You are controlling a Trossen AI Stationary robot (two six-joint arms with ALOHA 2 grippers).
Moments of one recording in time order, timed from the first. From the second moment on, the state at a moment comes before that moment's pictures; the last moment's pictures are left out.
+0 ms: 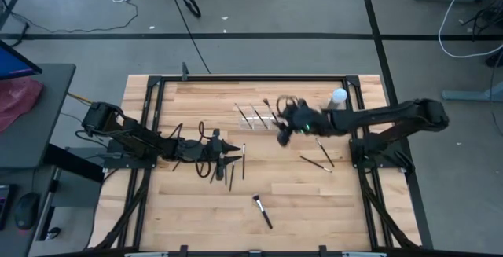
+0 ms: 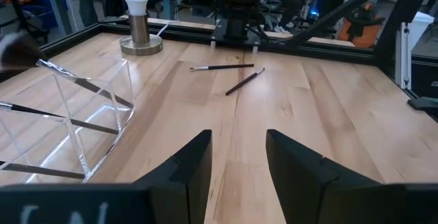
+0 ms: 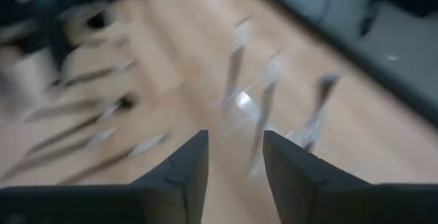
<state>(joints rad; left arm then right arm) -0.21 1.55 0.41 0.94 -0.34 -0.17 0.01 1.30 0.83 -0.18 0.38 0.33</state>
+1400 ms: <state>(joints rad) -0.21 1.55 0.41 0.94 -0.34 -0.17 0.52 1.26 0.21 -0.44 0.77 1.46</state>
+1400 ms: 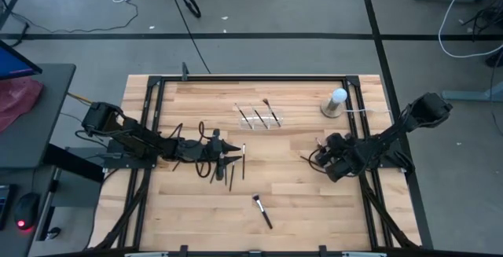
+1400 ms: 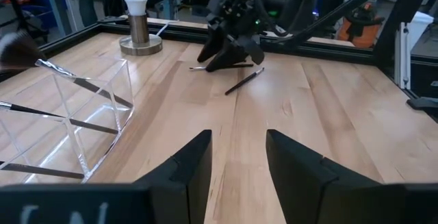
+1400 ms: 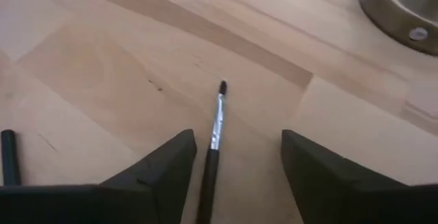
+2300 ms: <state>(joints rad) -0.21 1.55 0.42 0.94 -0.34 -0.17 0.54 1.27 0.23 -0.12 0.86 1.11</state>
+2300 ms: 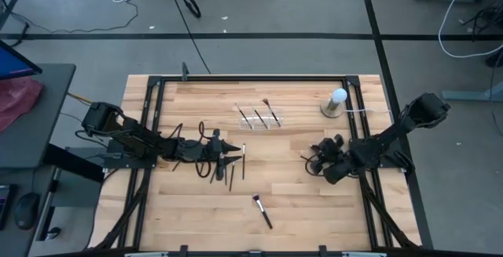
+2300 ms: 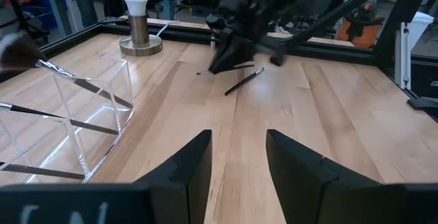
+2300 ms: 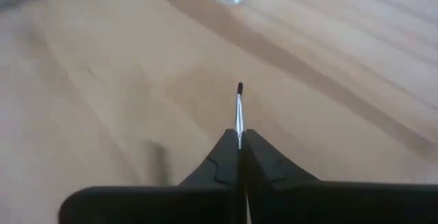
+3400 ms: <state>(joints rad) -0.21 1.55 0.55 1.15 0.06 0.08 0.50 1.66 0.64 1.12 0.59 -0.15</state>
